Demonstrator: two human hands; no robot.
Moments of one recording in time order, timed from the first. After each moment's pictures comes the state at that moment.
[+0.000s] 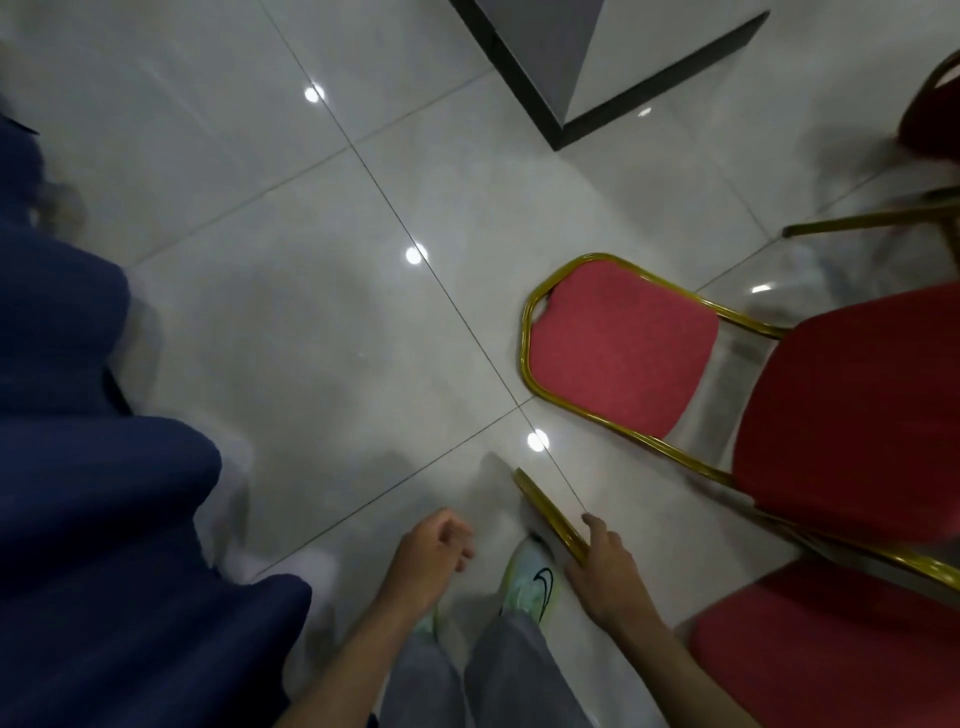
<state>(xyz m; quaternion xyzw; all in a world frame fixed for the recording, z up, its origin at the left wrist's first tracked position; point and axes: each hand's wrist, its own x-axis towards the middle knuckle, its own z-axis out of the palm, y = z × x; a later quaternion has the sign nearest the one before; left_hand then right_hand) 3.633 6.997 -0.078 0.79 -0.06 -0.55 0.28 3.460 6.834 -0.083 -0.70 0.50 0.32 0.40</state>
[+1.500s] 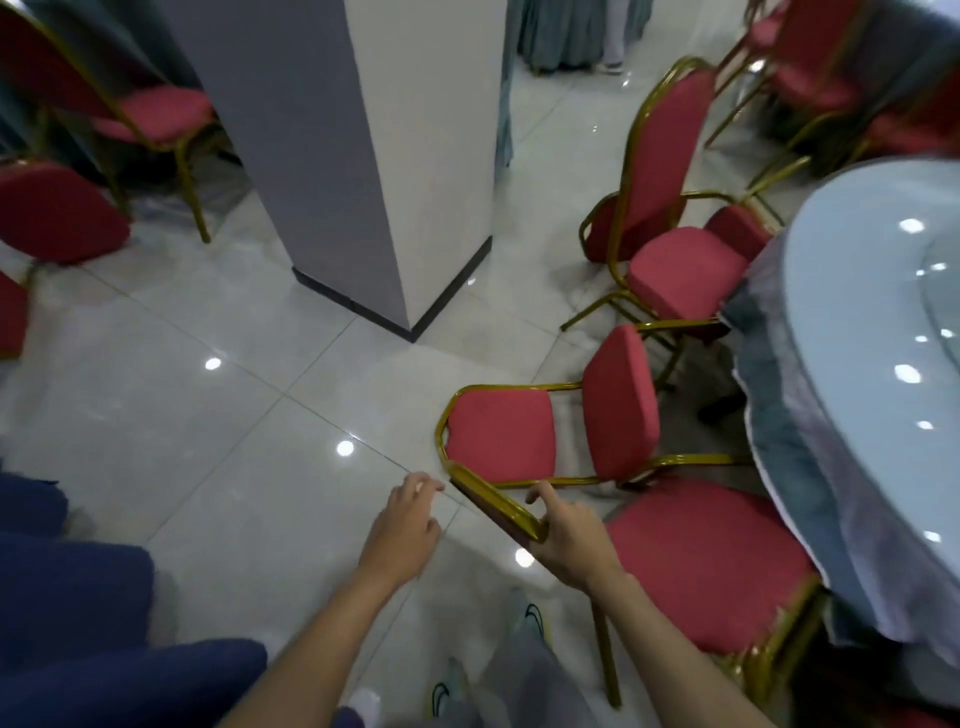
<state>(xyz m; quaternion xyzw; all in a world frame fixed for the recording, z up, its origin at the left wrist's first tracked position) 3.659 6.968 0.269 0.75 -0.59 -0.28 0.14 3.410 6.880 0.274 -0.82 0.50 0.04 0.28</state>
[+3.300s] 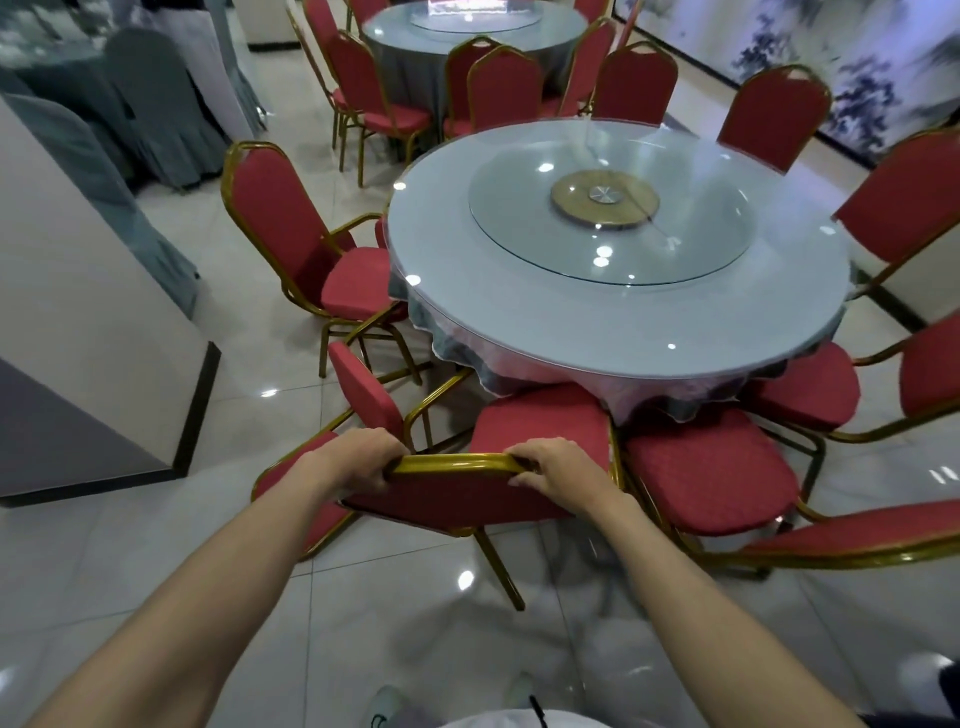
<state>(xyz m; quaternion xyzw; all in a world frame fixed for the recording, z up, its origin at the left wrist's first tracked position) 3.310 6.919 0.430 0.31 -0.92 -0.12 -0.21 3.019 7.073 0.423 -0.72 0.65 -0.14 0.22</state>
